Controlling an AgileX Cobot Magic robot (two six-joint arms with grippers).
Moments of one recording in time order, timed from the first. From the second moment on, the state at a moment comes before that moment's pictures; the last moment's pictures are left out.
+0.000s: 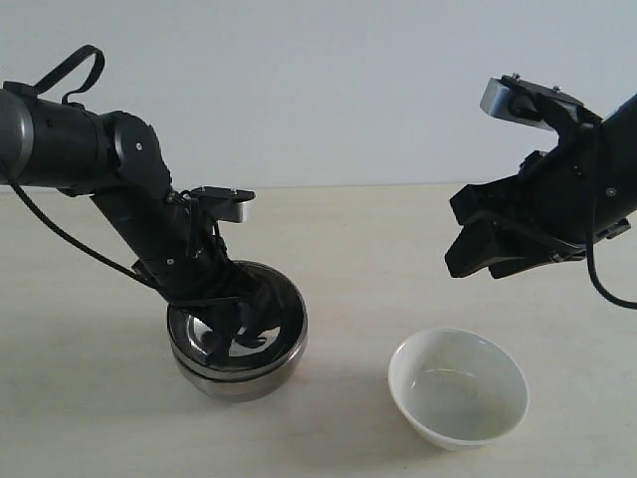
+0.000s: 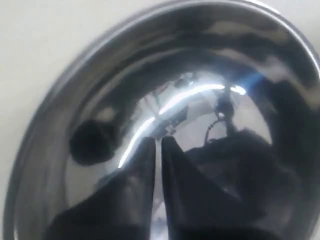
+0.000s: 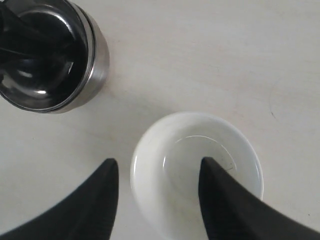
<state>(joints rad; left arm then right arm) -0.41 2.01 -1.35 -0.34 0.82 0.34 0.22 1.49 -1.07 0.58 0.88 -0.43</state>
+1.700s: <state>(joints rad) -0.41 1.60 -1.36 -0.37 0.88 0.32 0.22 1.54 -0.88 0.35 0.71 -0.22</state>
